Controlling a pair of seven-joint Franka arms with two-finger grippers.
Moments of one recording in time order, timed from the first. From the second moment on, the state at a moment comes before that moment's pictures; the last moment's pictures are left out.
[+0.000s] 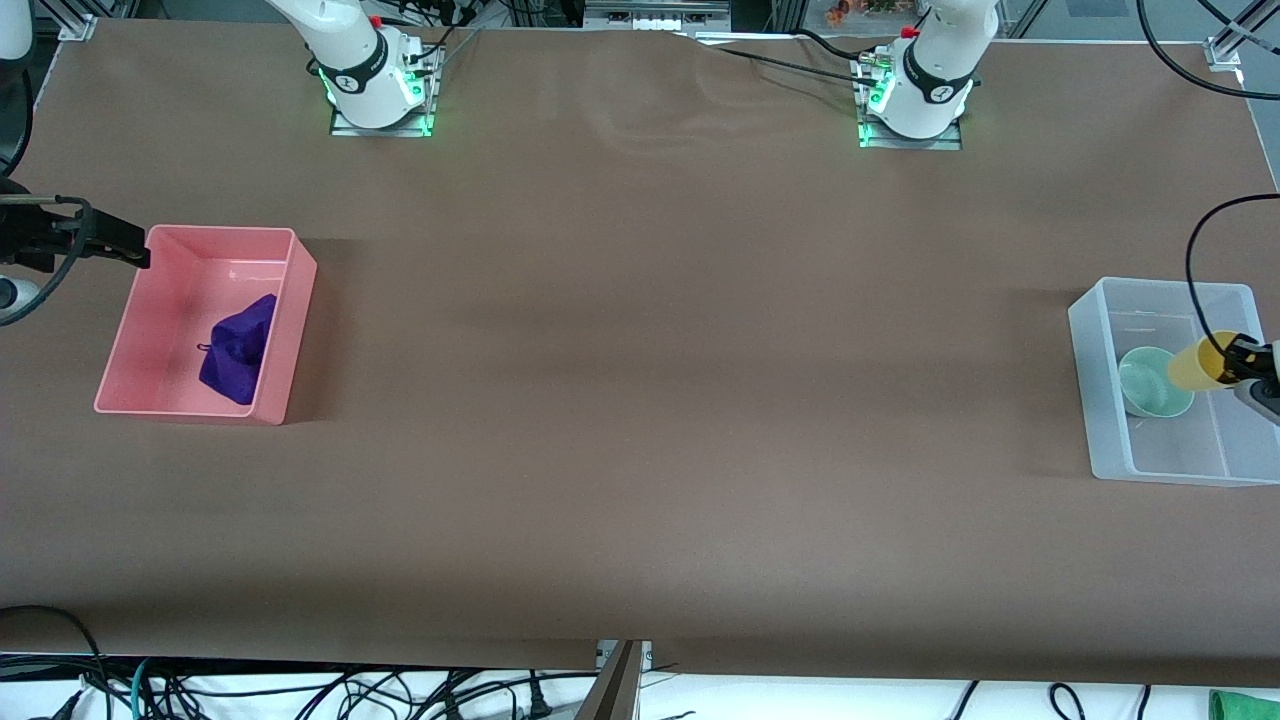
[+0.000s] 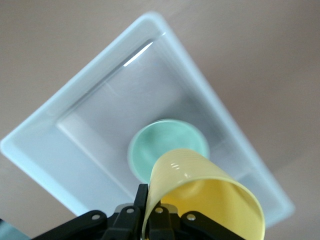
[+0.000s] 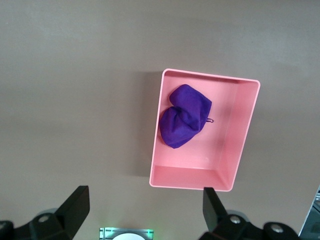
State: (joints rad) left arm 0.60 0.57 -0.19 -1.49 0.31 1.97 1.01; right arm 0.02 0.21 -0.03 -1.32 -0.08 1.38 -0.10
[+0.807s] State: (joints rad) left arm 0.68 0.60 -0.22 -1.69 0.29 2.21 1.05; right arm 0.00 0.22 -0.04 -1.32 -0.06 1.37 -0.09
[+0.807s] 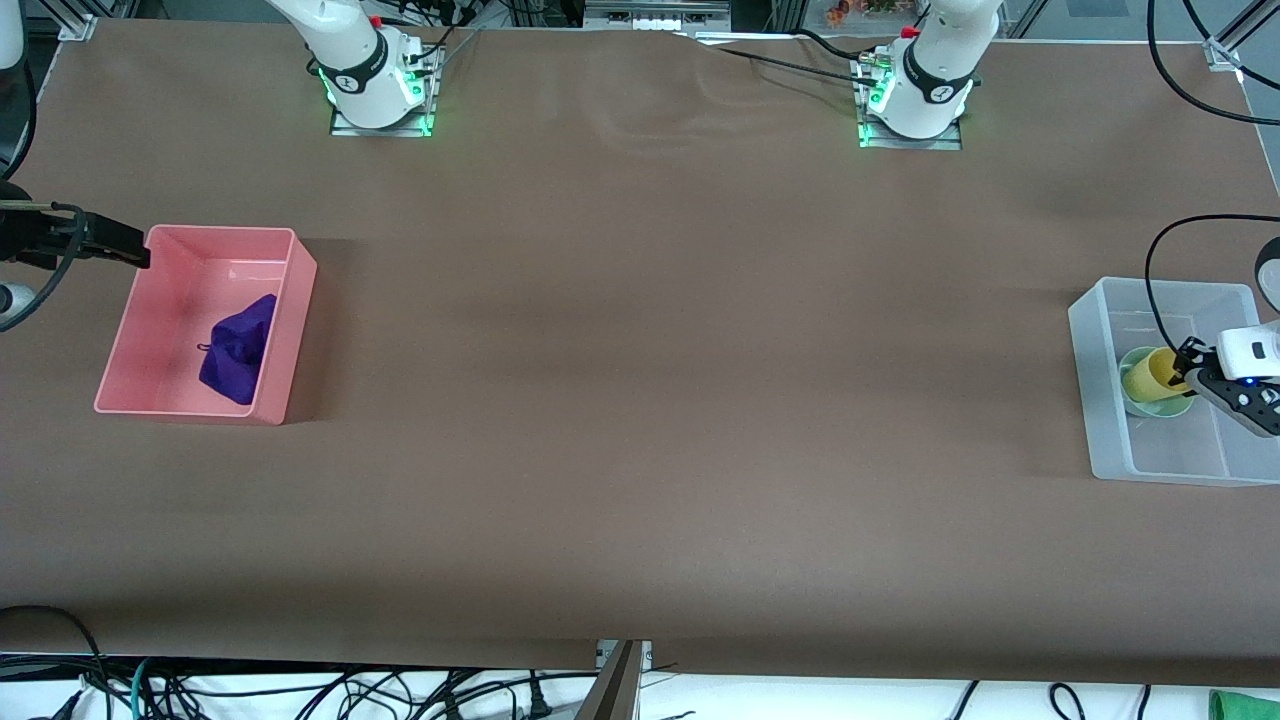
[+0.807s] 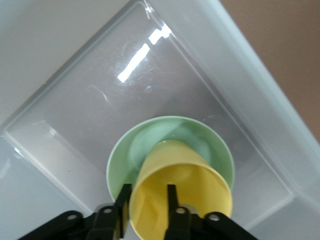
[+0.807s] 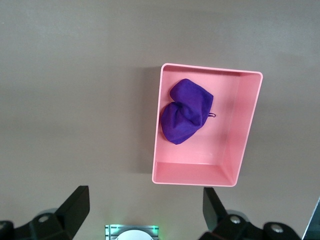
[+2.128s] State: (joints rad) left arm 0.59 0.30 -0.63 -1.44 0.22 1.48 0.38; right arm 0.00 0.22 -0.04 -1.32 -0.05 1.37 -0.09
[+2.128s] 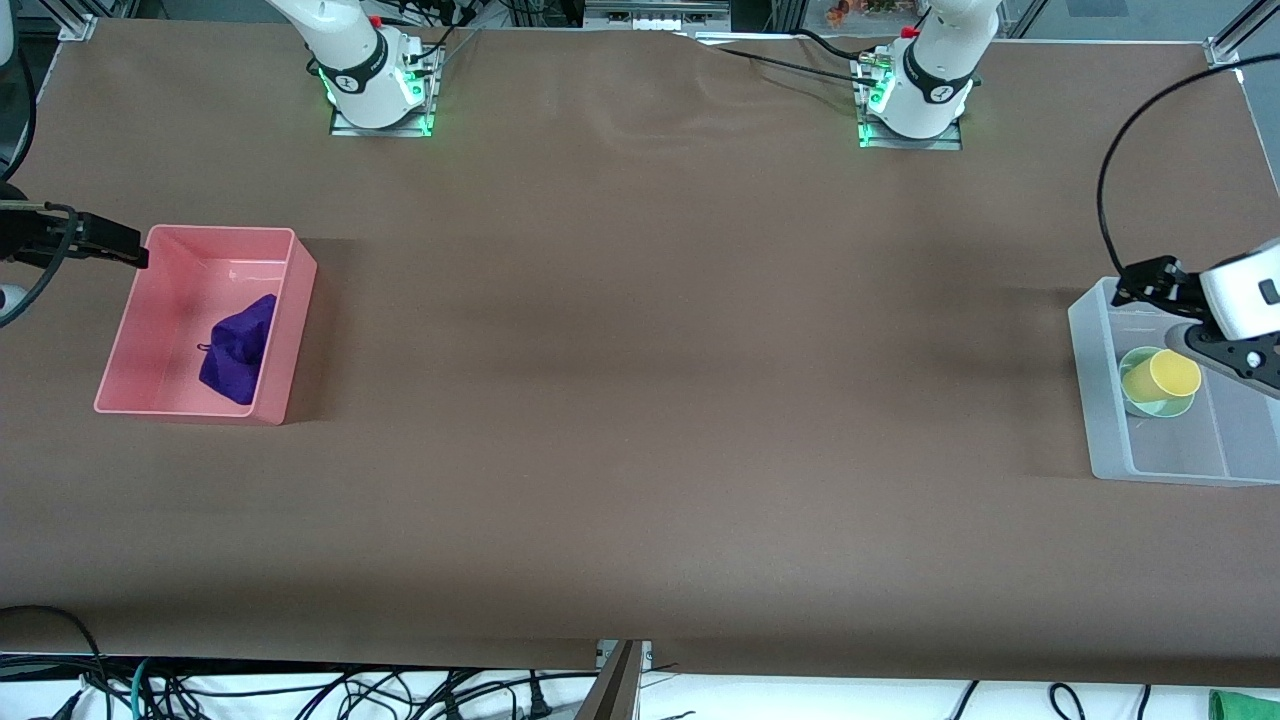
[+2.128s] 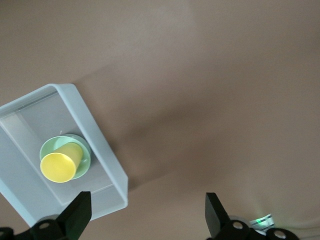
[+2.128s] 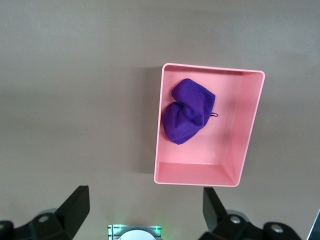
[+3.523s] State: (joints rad) left arm -0.05 -0.14 0.01 -1.87 0.01 1.72 0.05; right arm 0.00 0.22 -0.04 -1.32 -0.05 1.37 -0.09
